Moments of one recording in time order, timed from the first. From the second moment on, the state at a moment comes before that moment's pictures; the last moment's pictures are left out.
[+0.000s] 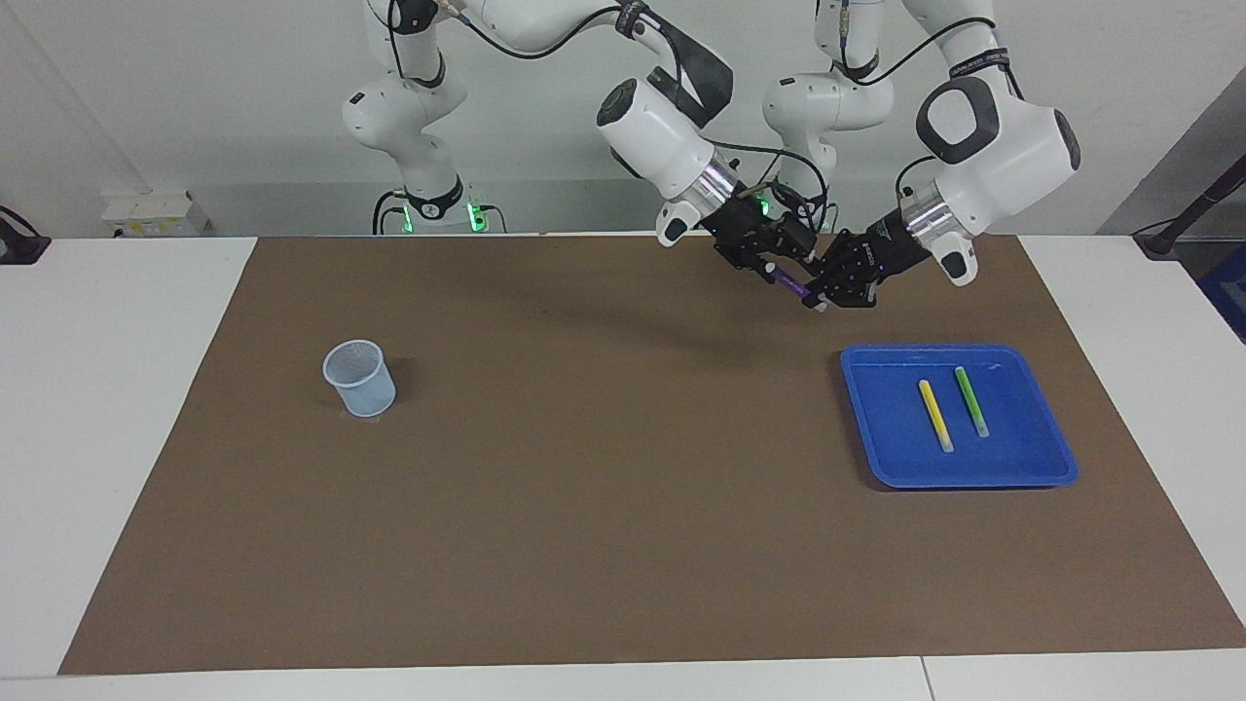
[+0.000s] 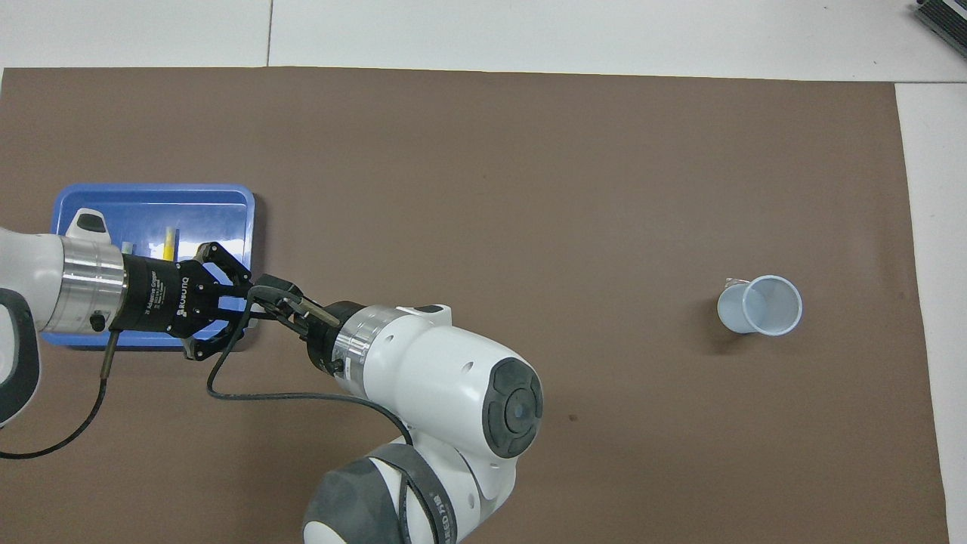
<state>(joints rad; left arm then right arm) 0.01 -0.15 -0.08 -2.13 -0.69 1.87 -1.26 0.82 0.31 0.07 -1.73 0.79 2.79 0.90</state>
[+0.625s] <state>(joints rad) 0.01 -0.16 -0.08 -2.13 -0.69 1.87 -1.26 0.81 0.31 0.07 -1.73 0.79 2.77 0.88</state>
